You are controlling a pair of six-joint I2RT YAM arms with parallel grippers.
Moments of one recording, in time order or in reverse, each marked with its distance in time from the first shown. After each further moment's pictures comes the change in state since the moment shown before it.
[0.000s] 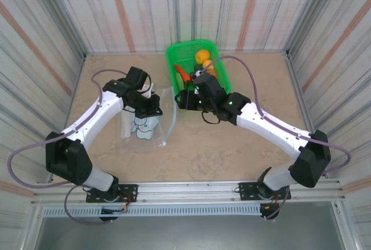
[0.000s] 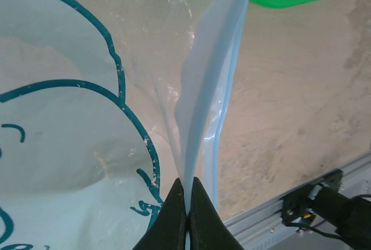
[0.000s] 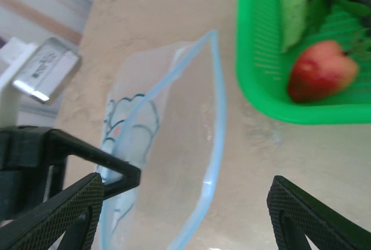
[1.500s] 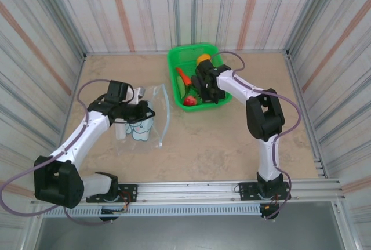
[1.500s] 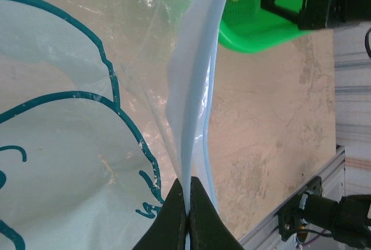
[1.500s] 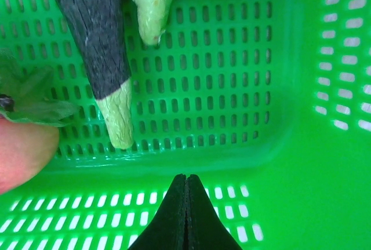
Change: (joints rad) left arm 0.153 -0.251 -0.309 0.264 0.087 0.102; right arm -0.305 0.608 0.370 -0.473 0.072 -0.351
